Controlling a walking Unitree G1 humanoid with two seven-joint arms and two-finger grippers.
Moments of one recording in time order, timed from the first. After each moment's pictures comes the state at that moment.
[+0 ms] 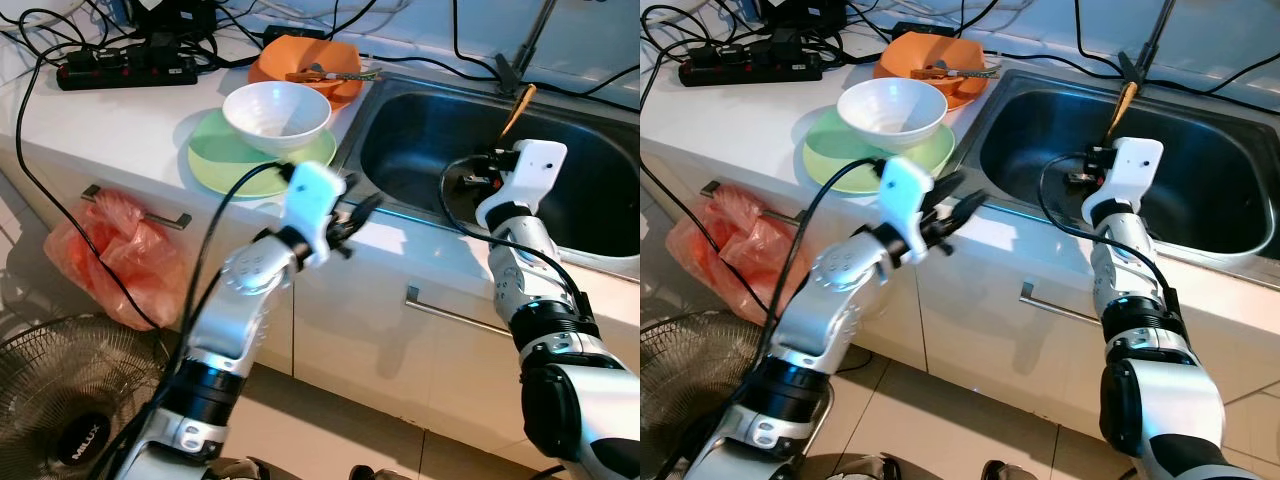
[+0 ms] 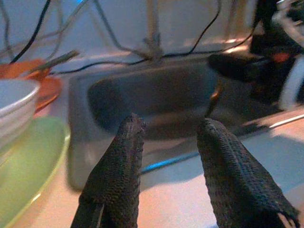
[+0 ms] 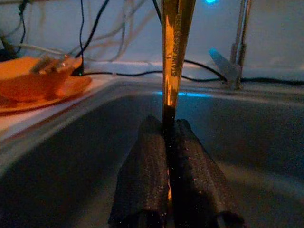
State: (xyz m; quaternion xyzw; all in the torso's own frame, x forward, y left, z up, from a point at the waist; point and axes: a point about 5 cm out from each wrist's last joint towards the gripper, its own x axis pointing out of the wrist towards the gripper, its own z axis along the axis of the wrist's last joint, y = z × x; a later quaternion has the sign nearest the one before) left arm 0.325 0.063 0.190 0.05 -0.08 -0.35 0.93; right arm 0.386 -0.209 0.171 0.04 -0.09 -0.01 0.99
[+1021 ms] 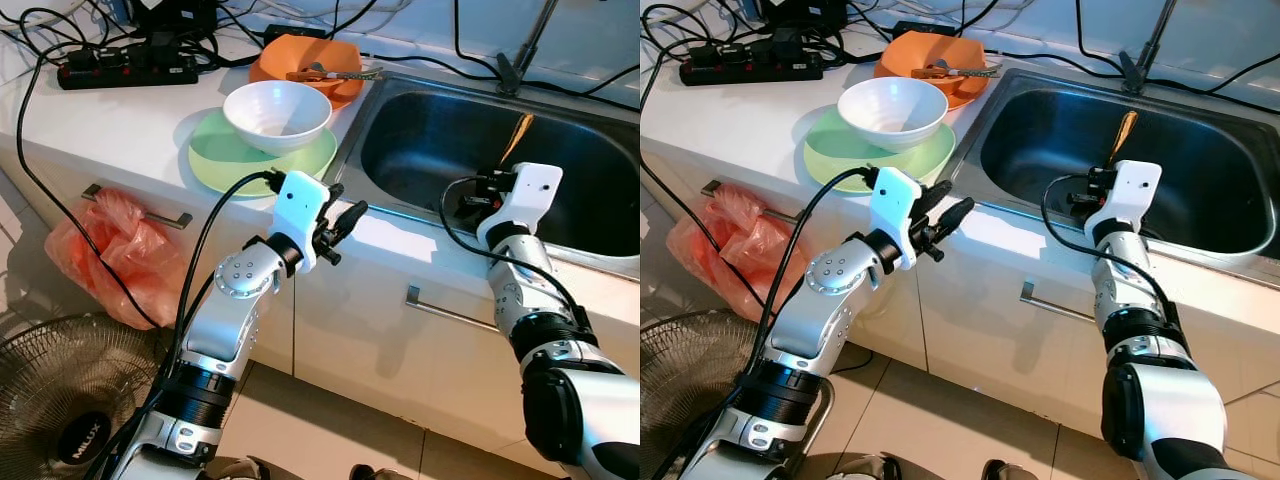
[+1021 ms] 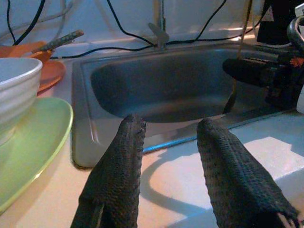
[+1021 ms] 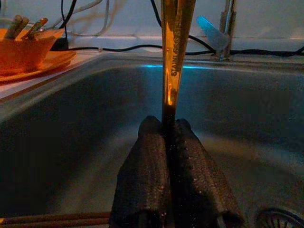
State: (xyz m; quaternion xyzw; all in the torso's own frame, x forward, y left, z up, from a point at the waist) left arm 0.325 0.065 0.182 0.05 -0.06 -0.34 0.94; right arm 0.380 -0.214 0.150 0.04 -0.06 -0.03 1.00
